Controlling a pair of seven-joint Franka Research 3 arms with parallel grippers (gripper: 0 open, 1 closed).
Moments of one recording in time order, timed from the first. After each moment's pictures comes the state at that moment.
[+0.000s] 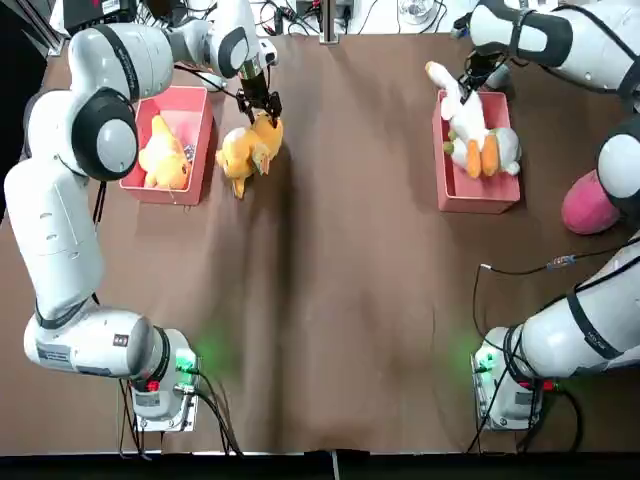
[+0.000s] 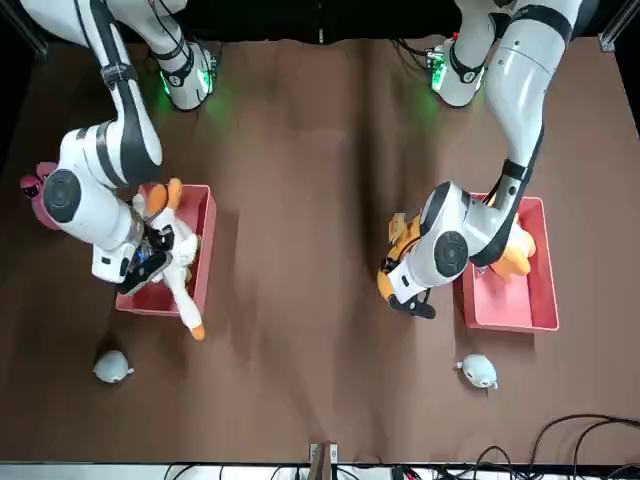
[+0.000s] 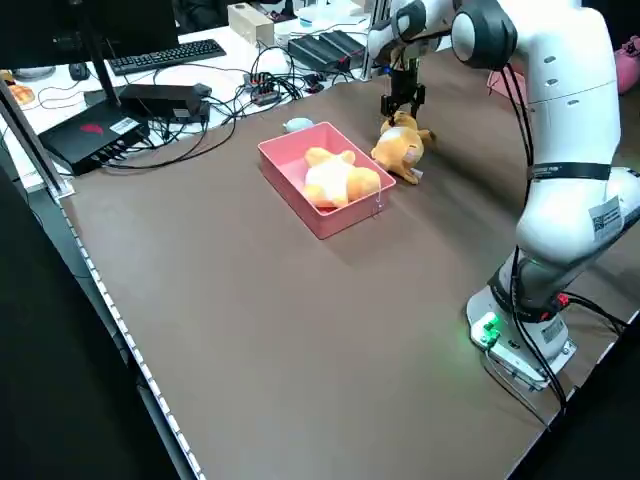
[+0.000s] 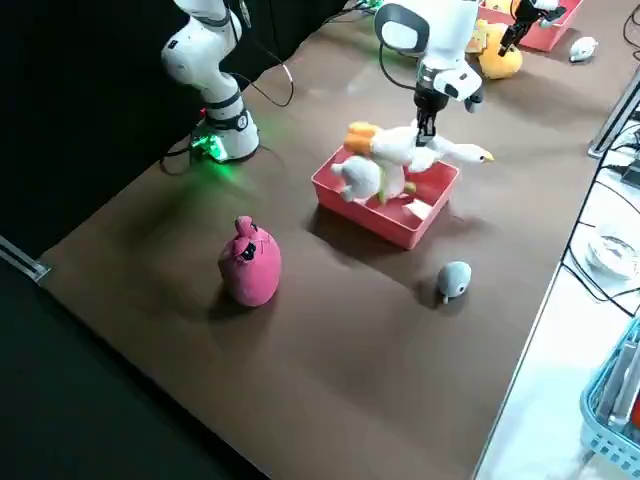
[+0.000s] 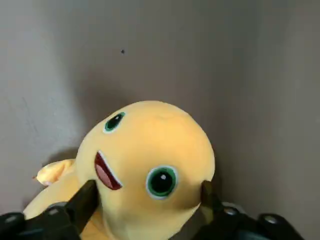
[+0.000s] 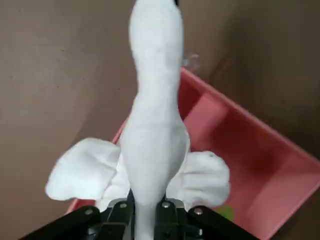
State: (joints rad) left arm -0.10 0.67 -0.38 -1.59 0.09 2.11 -0.26; right arm 0.12 0.25 0.01 -1.90 0.04 2.09 -0.45
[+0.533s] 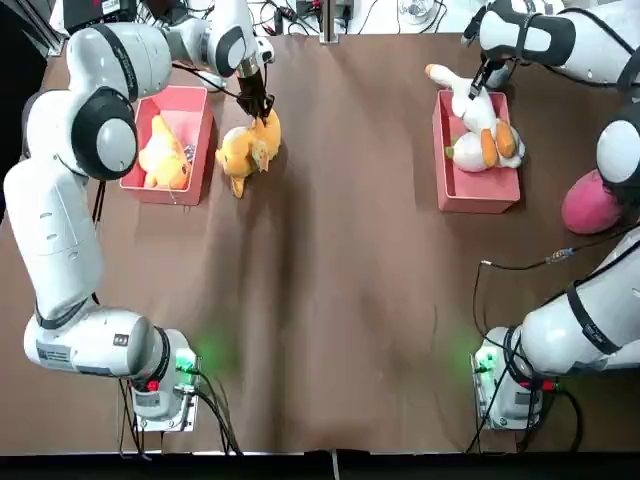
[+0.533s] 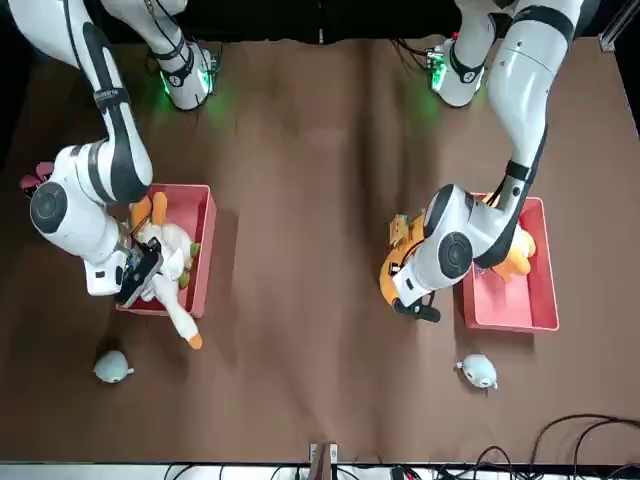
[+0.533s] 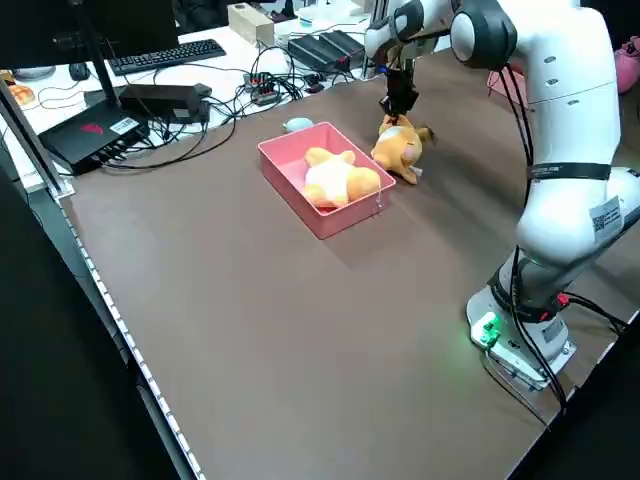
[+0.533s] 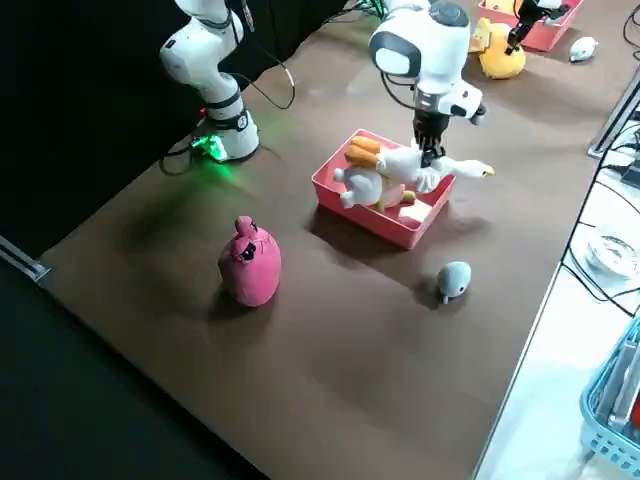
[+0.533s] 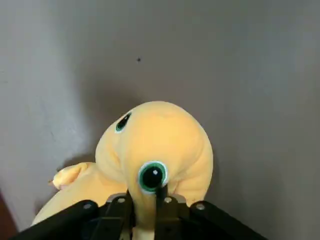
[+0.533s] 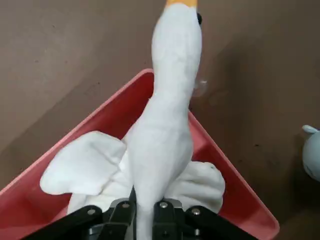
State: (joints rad) left arm -0.10 0.67 -0.37 -1.59 0.11 2.12 -0.26; right arm 0.06 0.31 0.02 -1.90 0.04 2.21 -0.80
